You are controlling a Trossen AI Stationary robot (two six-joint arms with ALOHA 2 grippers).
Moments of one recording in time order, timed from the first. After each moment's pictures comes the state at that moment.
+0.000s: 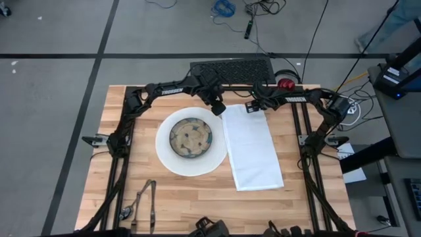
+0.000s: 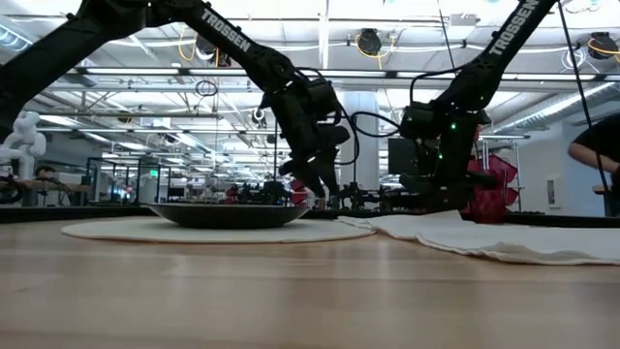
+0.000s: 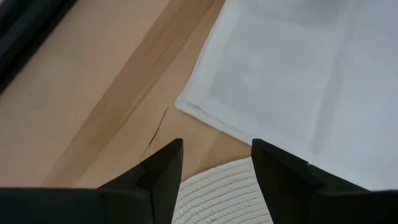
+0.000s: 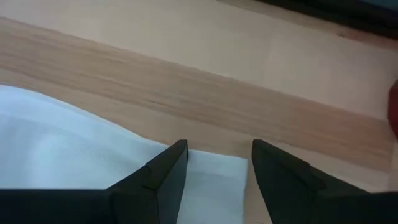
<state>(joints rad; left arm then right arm) 0.54 2.18 1.76 -0.68 0.24 -0.09 -0.74 1.69 0.84 -0.35 0.26 0.52</state>
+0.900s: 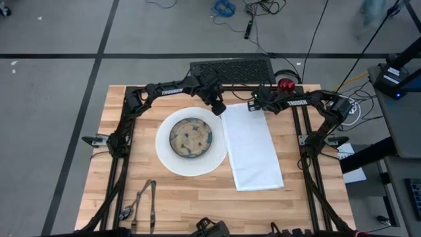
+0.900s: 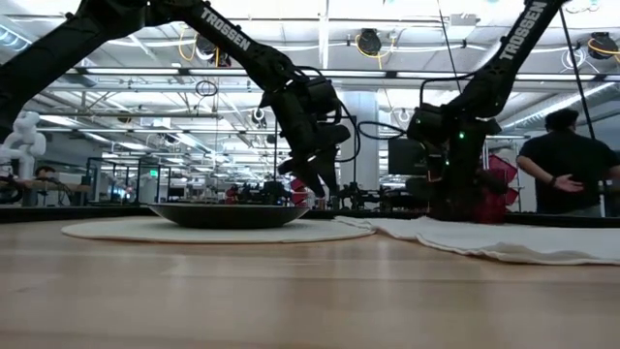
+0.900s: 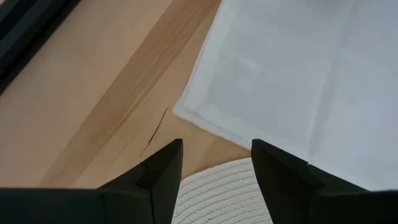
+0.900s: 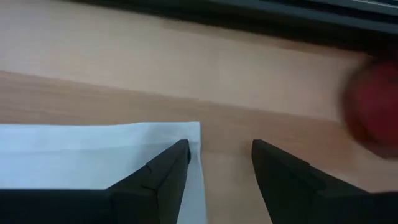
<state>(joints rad) 0.53 2.17 1.76 -0.68 0.23 -0.11 -0.74 1.68 0.73 -0.16 0.39 0.59</state>
